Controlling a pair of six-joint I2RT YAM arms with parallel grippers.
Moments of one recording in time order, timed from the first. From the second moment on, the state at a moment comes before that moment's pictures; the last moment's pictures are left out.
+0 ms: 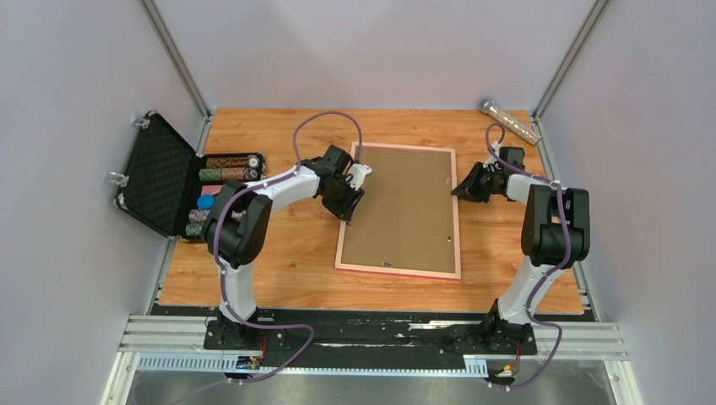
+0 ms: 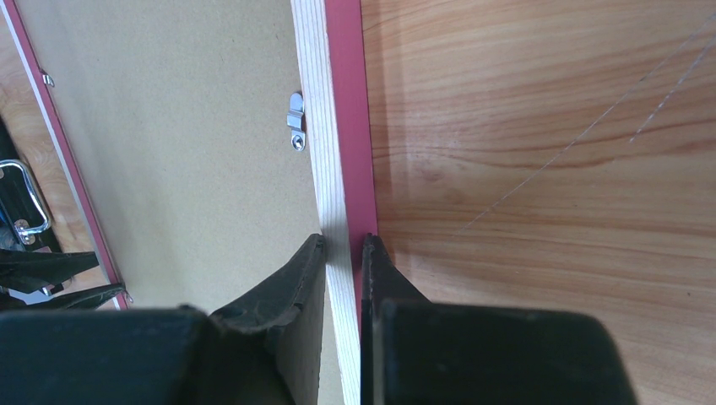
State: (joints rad) left arm -0.55 1.94 1.33 -0.56 0.23 0.17; right arm -0.13 1.87 1.07 -0.16 -0.51 0.38
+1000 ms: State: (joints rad) left arm -0.57 1.96 1.38 -0.66 0.25 0.31; right arm -0.13 1.87 1.08 -0.16 -0.53 0.38
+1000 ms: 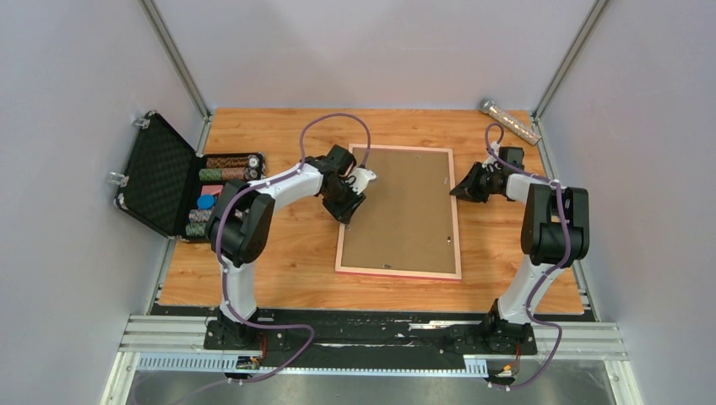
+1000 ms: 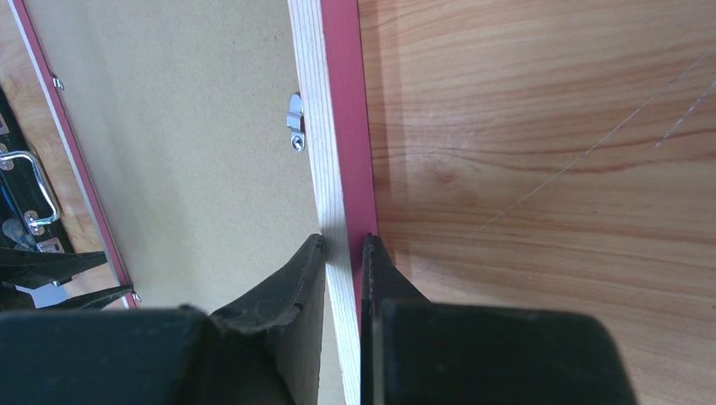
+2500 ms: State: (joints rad) left arm -0.65 1.95 1.39 -0.65 0.06 0.49; right arm -0.13 1.88 1.09 -0.17 -0.53 0.38
